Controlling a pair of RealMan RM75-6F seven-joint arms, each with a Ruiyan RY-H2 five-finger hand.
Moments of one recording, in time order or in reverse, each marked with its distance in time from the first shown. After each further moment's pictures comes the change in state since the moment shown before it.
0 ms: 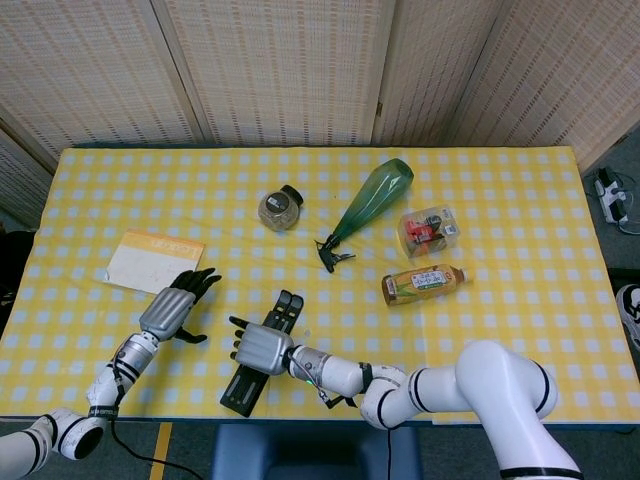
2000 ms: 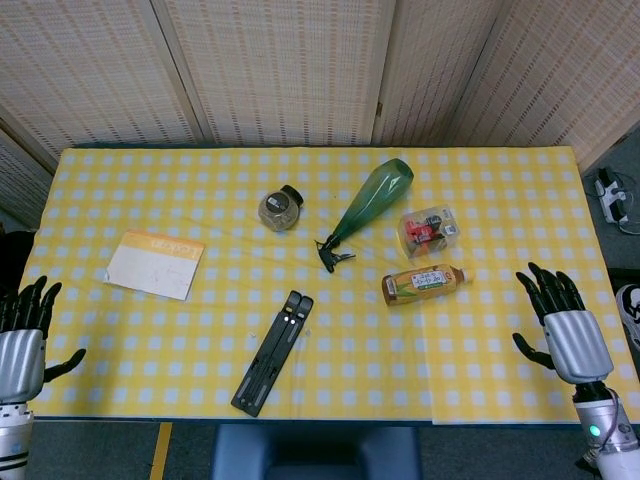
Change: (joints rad) left arm 0.459 0.268 0.015 -0.359 -0.013 0.677 0.324; right arm -1.047 0.684 -0.215 -0.321 -0.220 0.997 0.533
